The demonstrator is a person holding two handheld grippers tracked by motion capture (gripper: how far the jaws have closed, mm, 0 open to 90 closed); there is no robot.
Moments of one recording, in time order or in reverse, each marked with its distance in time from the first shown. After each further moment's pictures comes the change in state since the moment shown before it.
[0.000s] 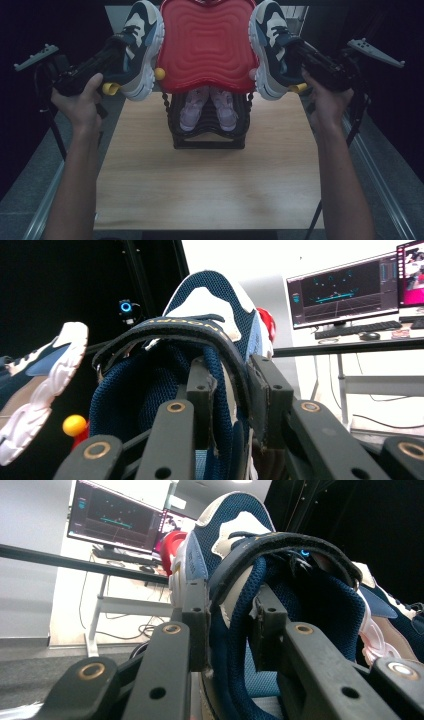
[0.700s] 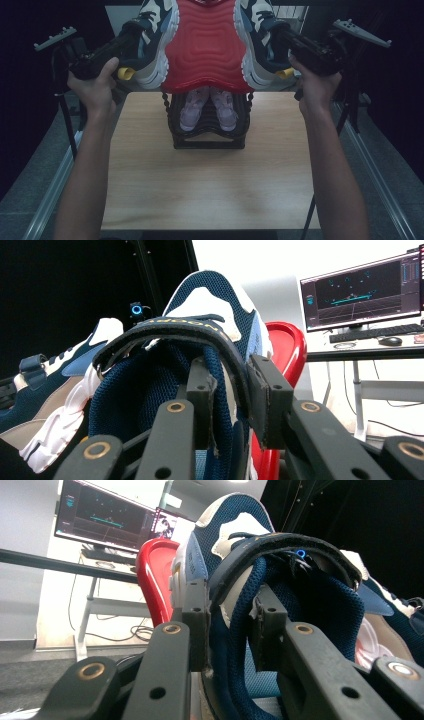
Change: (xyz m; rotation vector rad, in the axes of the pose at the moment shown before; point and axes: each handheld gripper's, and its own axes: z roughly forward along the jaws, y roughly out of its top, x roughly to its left) left arm -0.016 0.013 0.036 0.003 -0.017 -0.017; right arm 0.023 0.019 0.031 0.001 0.035 0.006
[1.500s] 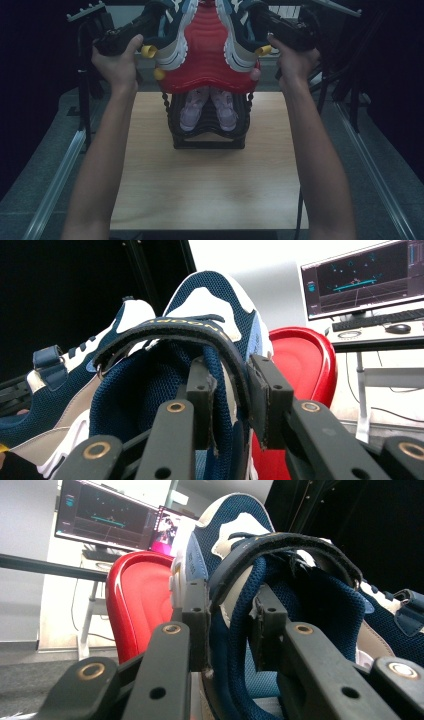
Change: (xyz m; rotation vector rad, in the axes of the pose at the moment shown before) left arm -0.024 0.016 0.062 0.021 0.040 0.009; right arm 0.016 0.018 0.061 0.055 -0.027 0.030
